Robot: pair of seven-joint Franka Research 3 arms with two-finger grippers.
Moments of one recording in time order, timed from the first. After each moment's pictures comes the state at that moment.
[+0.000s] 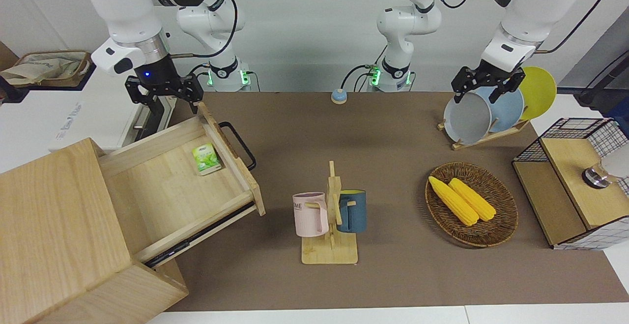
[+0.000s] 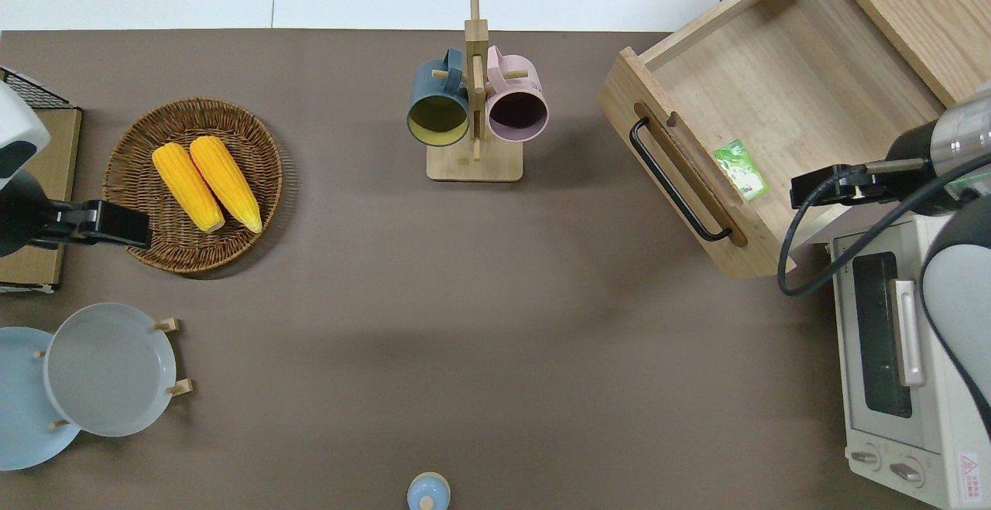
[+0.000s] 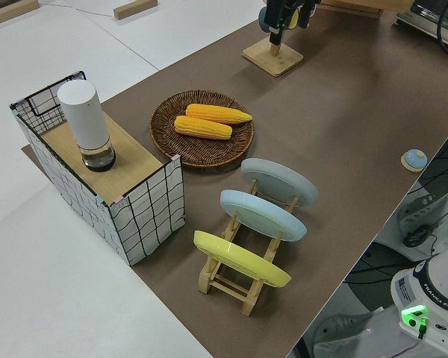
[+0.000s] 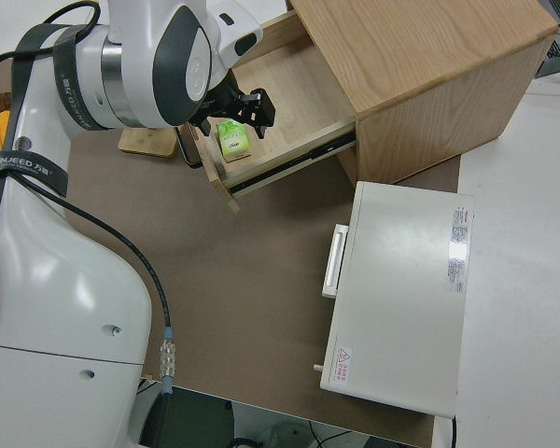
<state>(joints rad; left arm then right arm) 0.03 0.04 -0.06 -1.51 0.00 1.52 0.02 0.09 0.08 -0.03 -1.49 0.00 1.62 0.03</state>
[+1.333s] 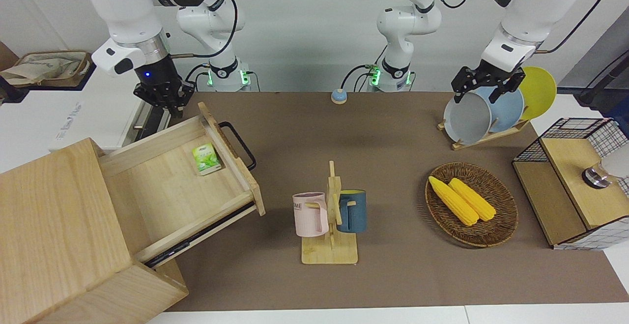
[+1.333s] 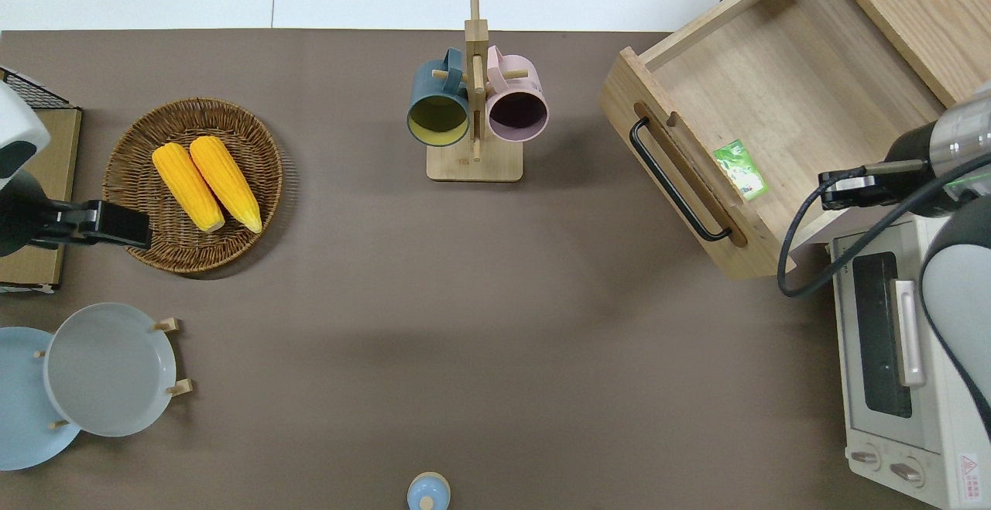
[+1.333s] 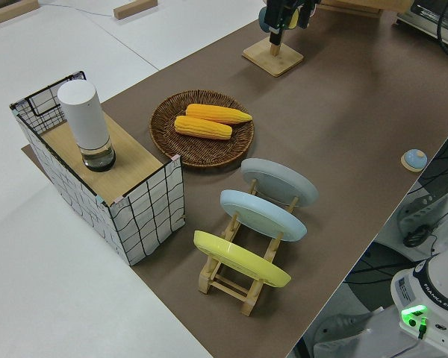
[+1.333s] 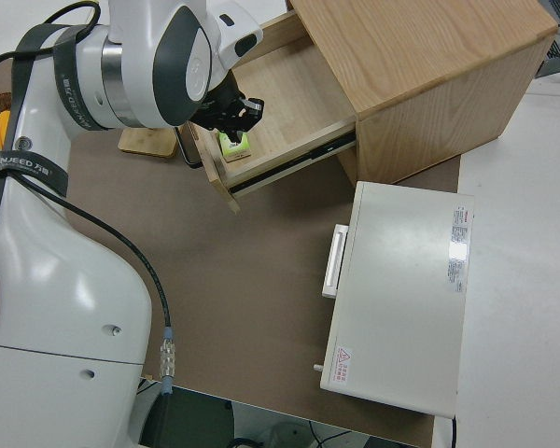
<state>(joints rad) 0.03 0.04 -0.06 -1.51 0.00 1.52 0.02 0.09 0.08 -0.03 -1.49 0.00 1.61 0.03</state>
